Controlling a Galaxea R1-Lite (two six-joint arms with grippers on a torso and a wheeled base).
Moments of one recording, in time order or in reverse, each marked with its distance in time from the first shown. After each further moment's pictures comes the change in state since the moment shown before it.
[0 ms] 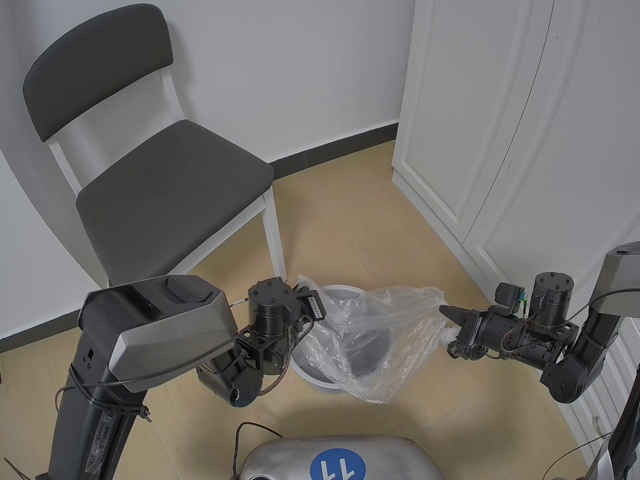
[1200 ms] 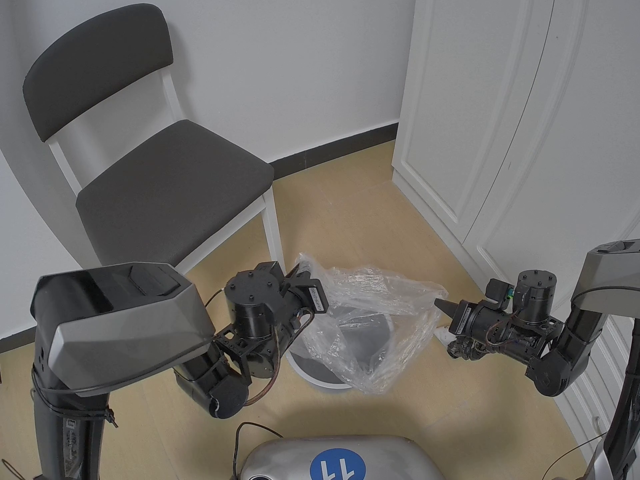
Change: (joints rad) left arm -0.051 -0.192 0.201 -0.148 0.011 0.142; right arm 0.007 0.089 -0.105 0.021 -0.092 0.091
